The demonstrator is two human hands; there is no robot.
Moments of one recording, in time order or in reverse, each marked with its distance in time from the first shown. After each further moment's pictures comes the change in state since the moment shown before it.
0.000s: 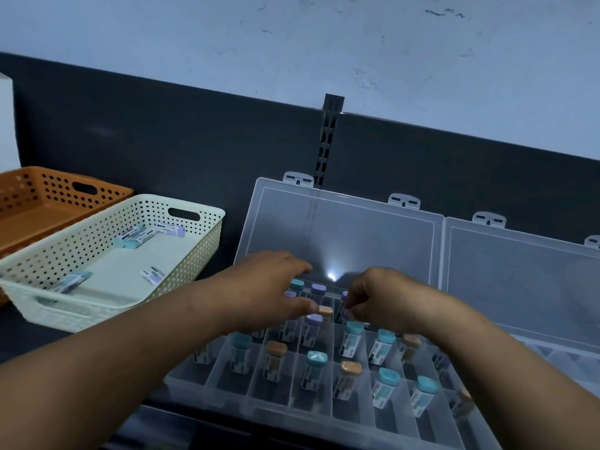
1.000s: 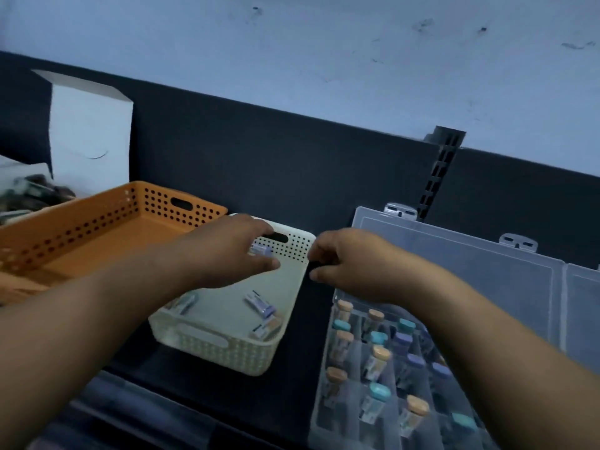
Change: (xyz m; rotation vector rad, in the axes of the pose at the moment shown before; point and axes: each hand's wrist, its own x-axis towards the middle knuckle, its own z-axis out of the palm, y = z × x) left_hand -0.058 -0.165 -0.088 0.057 0.185 -0.243; right_hand 0.058 -0.192 -0.026 -0.029 0.148 -0.339
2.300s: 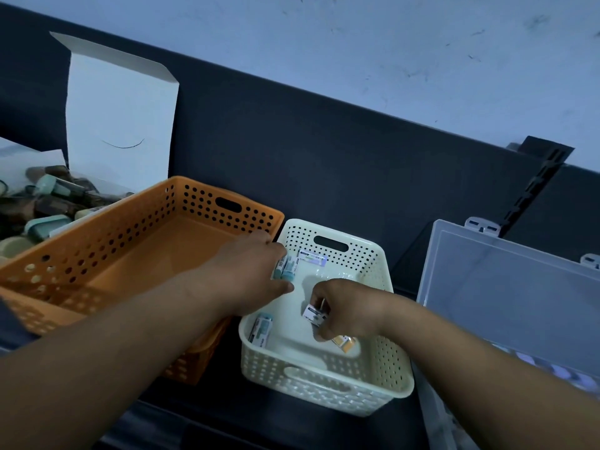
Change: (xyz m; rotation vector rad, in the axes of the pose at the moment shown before) left_hand 0.016 -0.132 0.020 -0.003 -0.097 0.031; right_hand 0.106 -0.072 0.093 -0.020 -0.366 0.152
